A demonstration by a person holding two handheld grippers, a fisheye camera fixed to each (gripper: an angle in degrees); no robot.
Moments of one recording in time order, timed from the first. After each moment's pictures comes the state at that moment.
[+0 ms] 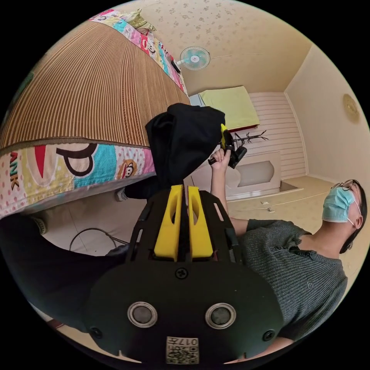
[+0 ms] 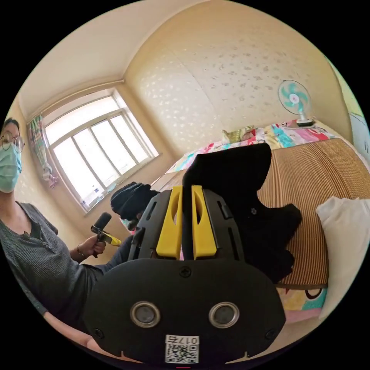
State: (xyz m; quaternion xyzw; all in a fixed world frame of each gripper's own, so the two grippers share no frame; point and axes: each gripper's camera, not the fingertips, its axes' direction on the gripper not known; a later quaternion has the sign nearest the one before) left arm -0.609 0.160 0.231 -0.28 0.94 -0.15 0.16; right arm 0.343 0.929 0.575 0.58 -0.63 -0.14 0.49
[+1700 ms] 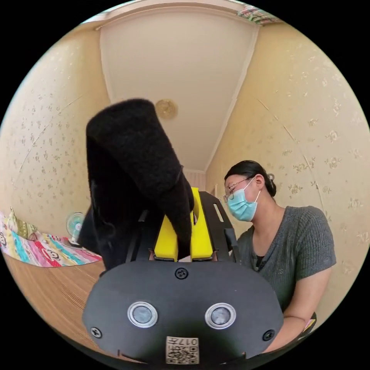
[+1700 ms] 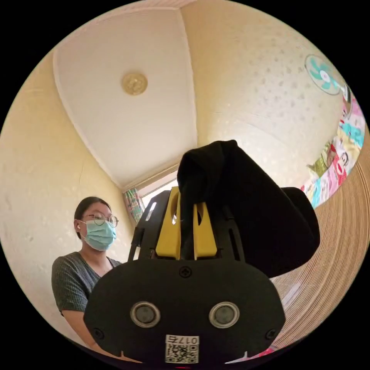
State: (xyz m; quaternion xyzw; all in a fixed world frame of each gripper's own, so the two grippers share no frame) left arm -0.941 0.104 0.473 0.36 0.84 -0.39 0.08; right arm 0.602 0.782 0.535 0.52 -0.83 -0.19 0.03
